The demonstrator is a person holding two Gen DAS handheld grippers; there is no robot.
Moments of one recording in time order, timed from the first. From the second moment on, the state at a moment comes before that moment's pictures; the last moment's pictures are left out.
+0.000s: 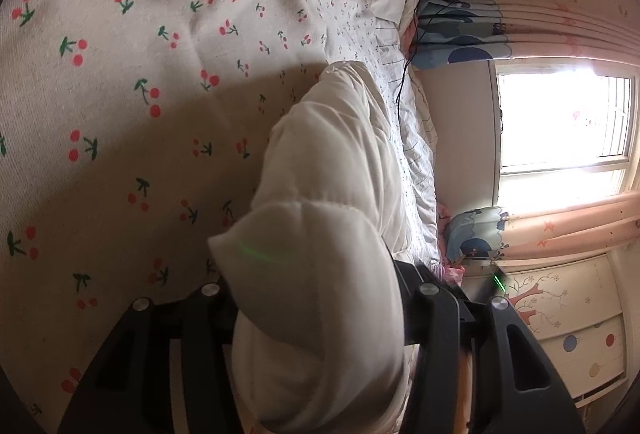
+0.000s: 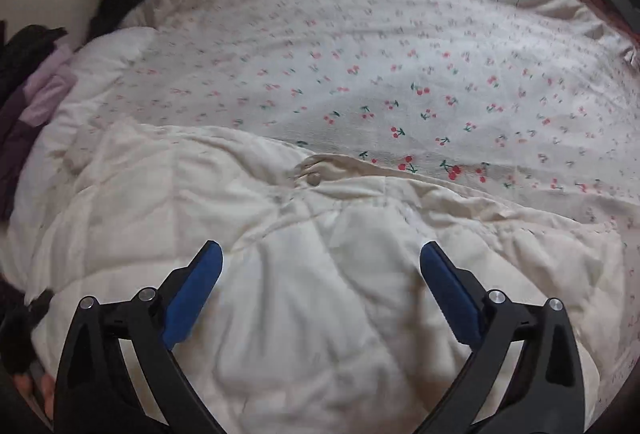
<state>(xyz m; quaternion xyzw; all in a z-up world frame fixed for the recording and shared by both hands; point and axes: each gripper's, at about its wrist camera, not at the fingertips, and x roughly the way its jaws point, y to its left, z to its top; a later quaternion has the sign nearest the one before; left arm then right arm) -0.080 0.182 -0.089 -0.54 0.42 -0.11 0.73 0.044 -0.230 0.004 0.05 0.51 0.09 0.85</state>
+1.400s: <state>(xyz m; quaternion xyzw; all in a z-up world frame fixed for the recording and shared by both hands) -0.062 0.181 -0.087 -0.49 0.45 -0.13 0.73 -0.056 -0.217 -0.017 0.06 0.50 0.05 0.86</state>
